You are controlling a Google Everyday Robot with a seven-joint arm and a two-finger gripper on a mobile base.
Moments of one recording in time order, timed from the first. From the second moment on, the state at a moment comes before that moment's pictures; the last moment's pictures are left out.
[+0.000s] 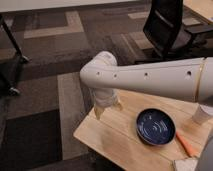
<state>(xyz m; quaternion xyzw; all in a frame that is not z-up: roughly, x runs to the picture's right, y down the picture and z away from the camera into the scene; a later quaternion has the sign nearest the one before) 0.022 0.099 0.654 -0.23 0.25 0.52 0.79</state>
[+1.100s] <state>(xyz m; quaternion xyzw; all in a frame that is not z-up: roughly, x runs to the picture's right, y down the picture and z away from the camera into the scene) 0.138 0.168 0.657 -0.26 0.25 0.50 0.79</state>
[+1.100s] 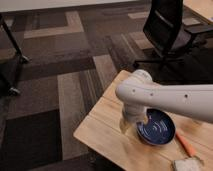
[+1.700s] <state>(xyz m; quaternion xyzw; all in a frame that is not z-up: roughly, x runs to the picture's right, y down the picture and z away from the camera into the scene) 0.147 0.169 0.662 -0.26 0.25 0.50 0.79</state>
